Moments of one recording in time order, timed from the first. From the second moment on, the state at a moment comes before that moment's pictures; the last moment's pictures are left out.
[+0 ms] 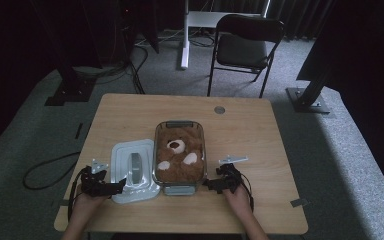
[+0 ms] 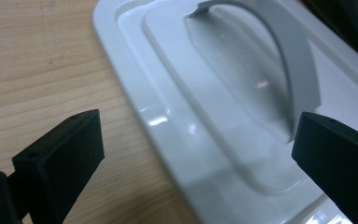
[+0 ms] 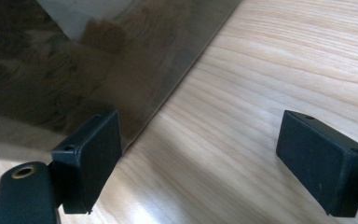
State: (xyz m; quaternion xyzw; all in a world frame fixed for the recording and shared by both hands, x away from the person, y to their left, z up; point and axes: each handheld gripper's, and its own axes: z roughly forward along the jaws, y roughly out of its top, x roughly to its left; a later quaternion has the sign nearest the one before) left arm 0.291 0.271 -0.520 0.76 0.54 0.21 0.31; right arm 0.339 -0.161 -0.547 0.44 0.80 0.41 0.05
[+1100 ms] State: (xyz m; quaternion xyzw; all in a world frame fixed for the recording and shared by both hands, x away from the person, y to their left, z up) left arm 0.322 0.235 -0.532 0.75 0.54 0.21 0.32; right arm 0.330 -0.138 -0.552 0.40 0.81 0.42 0.03
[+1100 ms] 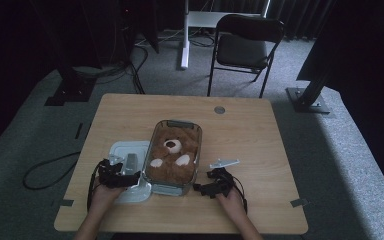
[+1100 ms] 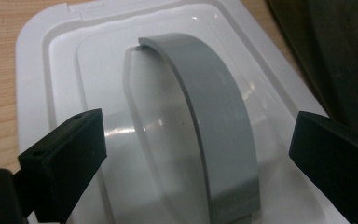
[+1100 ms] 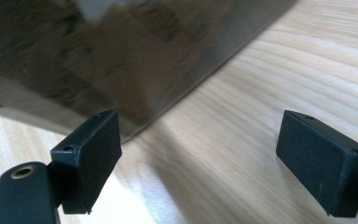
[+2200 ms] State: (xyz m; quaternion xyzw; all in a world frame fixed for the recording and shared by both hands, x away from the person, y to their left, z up) left arm 0.325 0.229 -0.534 0.74 0.54 0.23 0.33; right arm 0.329 -0.151 -0.543 0.42 0.79 0.44 0.06
